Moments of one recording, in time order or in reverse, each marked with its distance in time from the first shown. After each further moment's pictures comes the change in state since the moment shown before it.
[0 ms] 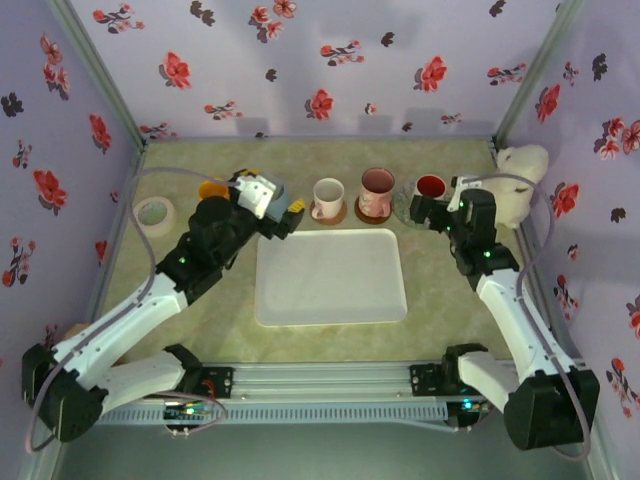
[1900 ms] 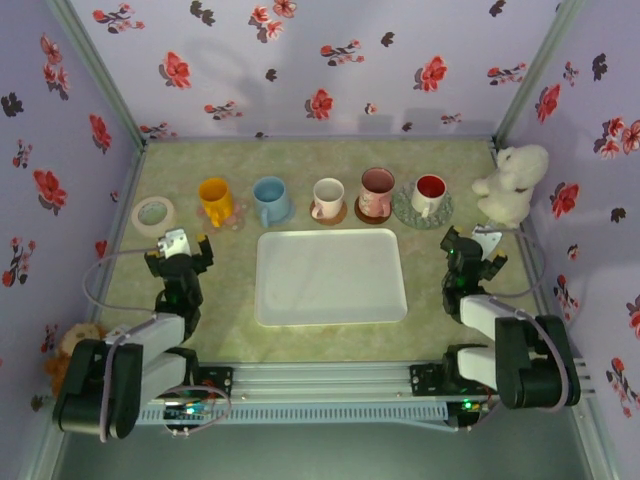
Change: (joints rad) left arm 0.549 0.075 -0.737 0.656 -0.338 -0.220; right arm -0.080 0.229 -0.522 0.816 0.567 0.016
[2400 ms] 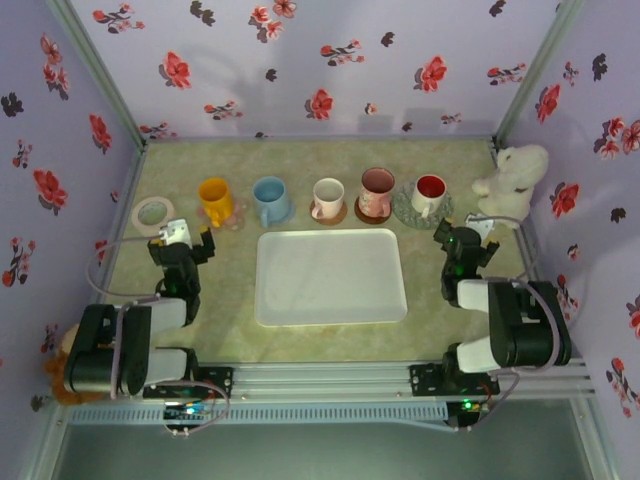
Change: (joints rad) left arm 0.073 0.208 0.078 0.128 0.131 0.013; right arm -0.027 0.208 0.088 0.113 -0.141 -0.044
